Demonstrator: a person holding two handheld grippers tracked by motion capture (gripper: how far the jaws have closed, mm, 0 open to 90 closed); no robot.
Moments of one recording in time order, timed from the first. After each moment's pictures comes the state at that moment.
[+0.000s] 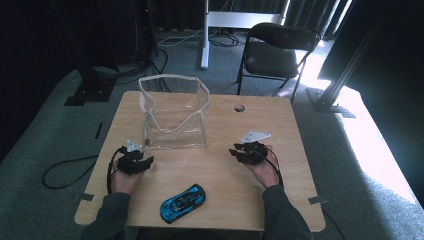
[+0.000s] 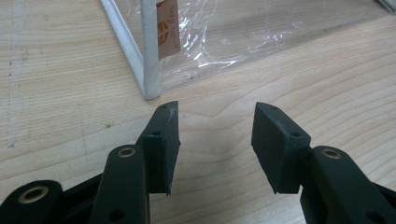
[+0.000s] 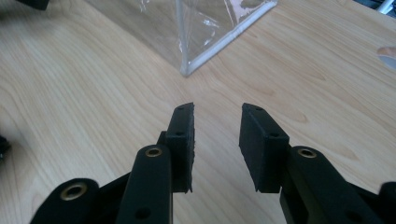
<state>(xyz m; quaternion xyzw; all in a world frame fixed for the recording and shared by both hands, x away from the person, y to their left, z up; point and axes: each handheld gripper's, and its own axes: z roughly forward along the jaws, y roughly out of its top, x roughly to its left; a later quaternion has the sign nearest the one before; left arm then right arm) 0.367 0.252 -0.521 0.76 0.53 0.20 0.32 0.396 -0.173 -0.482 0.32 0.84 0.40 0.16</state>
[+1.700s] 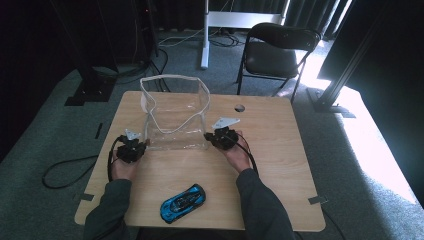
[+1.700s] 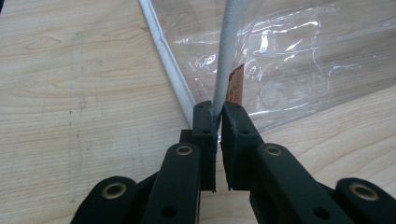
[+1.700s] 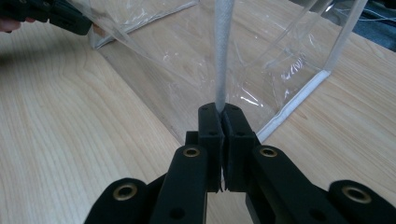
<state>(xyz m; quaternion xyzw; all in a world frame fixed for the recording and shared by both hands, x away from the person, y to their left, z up) 0.402 0.256 -0.512 0.74 0.54 0.25 0.30 0.445 -0.090 -0.480 0.28 0.84 0.43 0.15</state>
